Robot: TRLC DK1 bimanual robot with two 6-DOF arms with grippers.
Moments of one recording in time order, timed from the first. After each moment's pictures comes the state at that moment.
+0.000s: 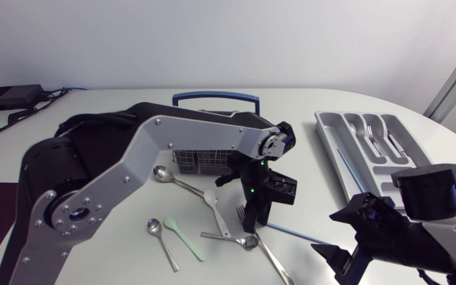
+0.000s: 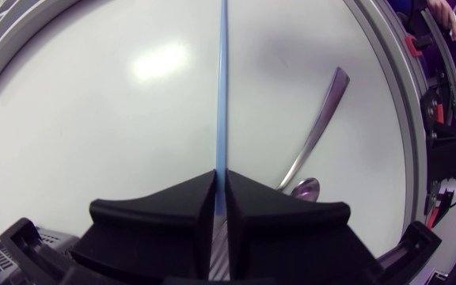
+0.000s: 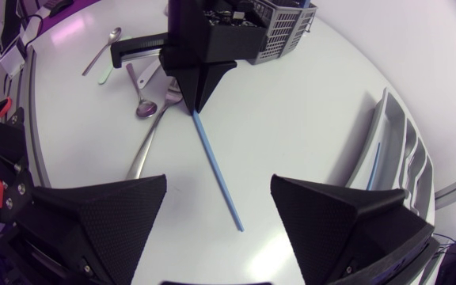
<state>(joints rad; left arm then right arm) -0.85 2.39 1.83 -0.96 0.29 1.05 0.33 0.81 0.36 -0.48 -0.19 -0.45</state>
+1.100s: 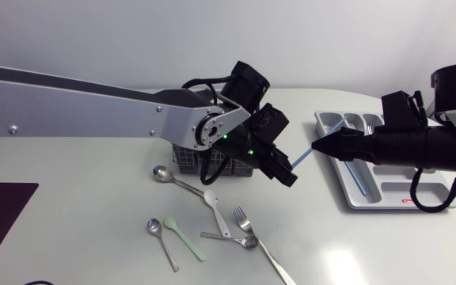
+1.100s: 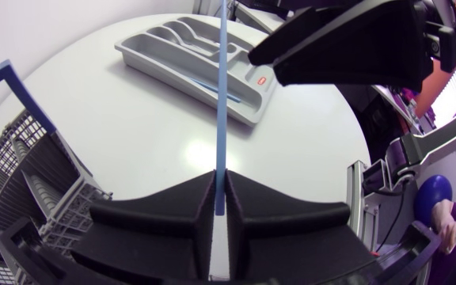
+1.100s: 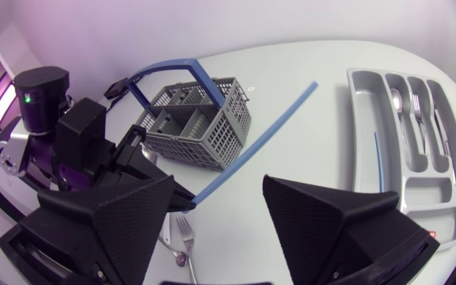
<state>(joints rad) -0.79 1.95 1.40 -0.24 0.40 0.08 0.06 1.14 0.75 -0.33 -0.52 0.15</state>
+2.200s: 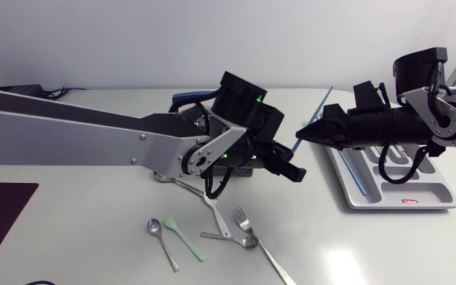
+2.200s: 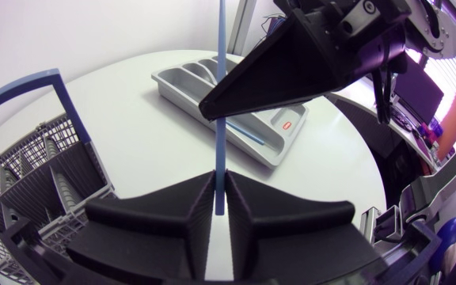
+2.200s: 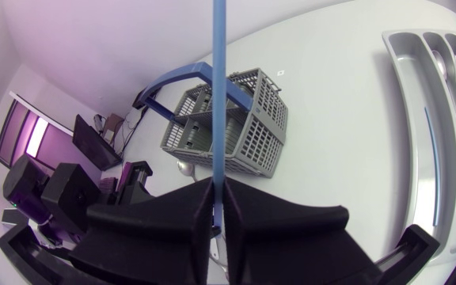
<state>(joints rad) -0.85 1.86 1.23 0.07 0.19 -0.10 0.07 1.41 0.89 -0.24 -0.71 0.36</state>
